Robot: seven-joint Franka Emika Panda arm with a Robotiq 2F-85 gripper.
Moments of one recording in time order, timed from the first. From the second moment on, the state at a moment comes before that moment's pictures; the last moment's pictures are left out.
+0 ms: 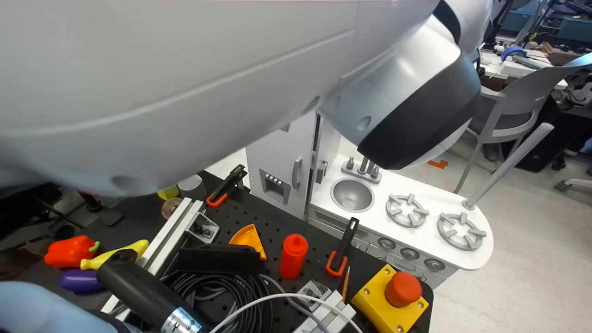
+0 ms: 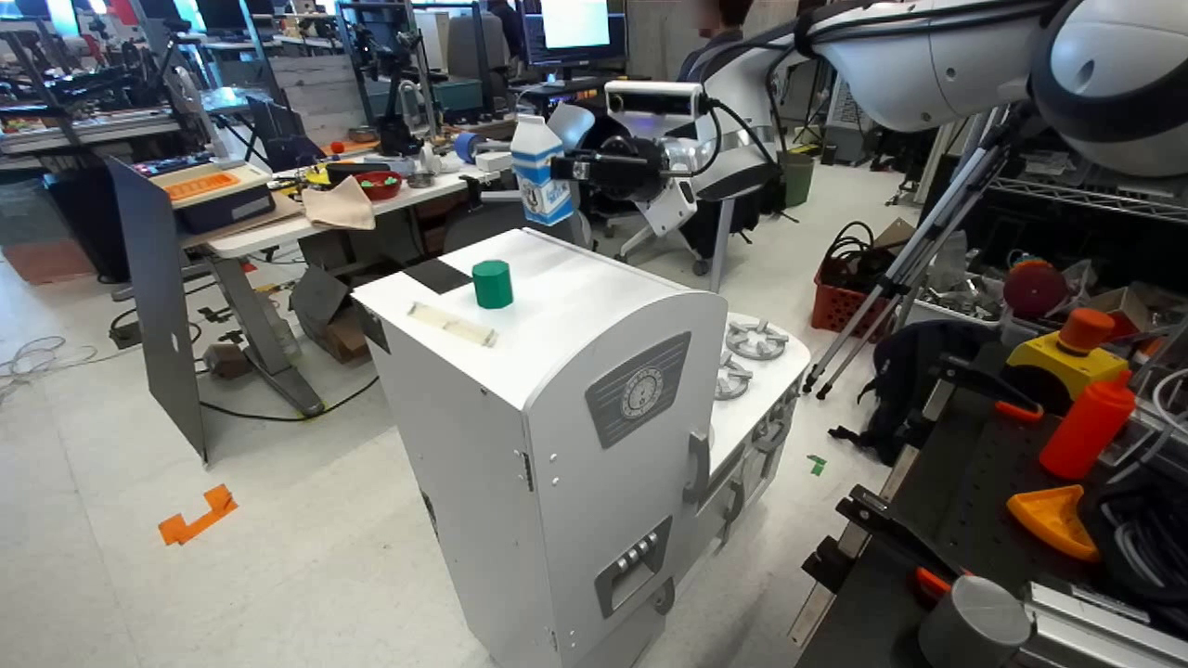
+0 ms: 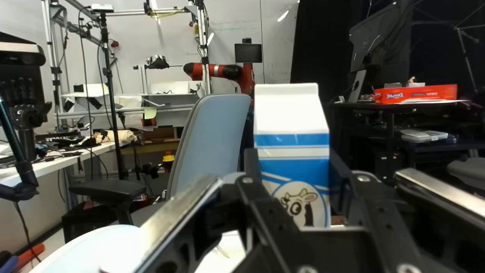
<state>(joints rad) -0.30 1.49 0.33 -0.62 1.30 1.32 1.15</state>
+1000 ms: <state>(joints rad) -0.27 1.49 0.20 -0.66 1.32 1.32 1.22</state>
